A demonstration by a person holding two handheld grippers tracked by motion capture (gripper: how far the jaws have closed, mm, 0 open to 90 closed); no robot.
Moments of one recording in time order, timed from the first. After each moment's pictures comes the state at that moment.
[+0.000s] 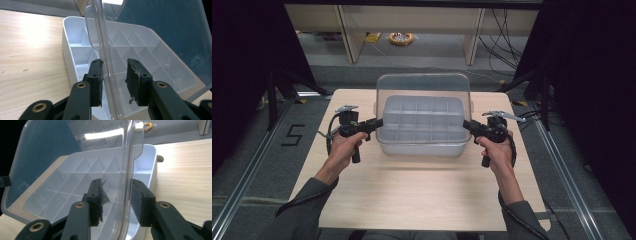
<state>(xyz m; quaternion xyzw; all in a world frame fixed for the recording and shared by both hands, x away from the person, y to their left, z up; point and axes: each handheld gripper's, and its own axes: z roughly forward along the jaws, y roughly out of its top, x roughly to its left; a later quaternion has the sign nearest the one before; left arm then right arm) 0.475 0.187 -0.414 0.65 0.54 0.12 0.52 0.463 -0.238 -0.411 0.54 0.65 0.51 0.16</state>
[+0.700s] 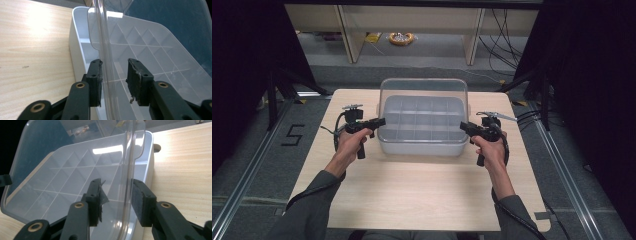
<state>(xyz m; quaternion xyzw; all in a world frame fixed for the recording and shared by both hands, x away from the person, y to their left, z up) 0.503 0.184 -0.441 0.64 0.57 0.10 0.50 0.480 -0.230 -0.433 0.58 0.64 0.49 0.13</state>
